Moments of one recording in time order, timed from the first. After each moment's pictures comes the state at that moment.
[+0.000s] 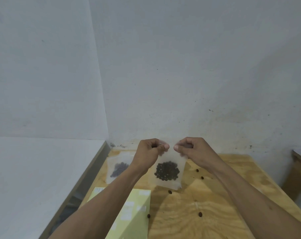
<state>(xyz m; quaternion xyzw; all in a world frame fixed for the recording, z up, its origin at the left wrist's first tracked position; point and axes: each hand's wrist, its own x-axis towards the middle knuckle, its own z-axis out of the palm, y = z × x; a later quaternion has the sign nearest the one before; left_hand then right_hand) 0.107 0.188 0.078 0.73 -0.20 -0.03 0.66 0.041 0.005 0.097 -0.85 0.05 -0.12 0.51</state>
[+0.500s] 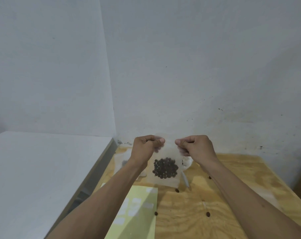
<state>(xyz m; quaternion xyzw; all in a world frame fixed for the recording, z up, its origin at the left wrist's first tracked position) 0.119 0.211 0.081 0.68 -0.10 -0.02 0.72 0.064 0.033 0.090 -0.78 0.11 -0.18 0.59</state>
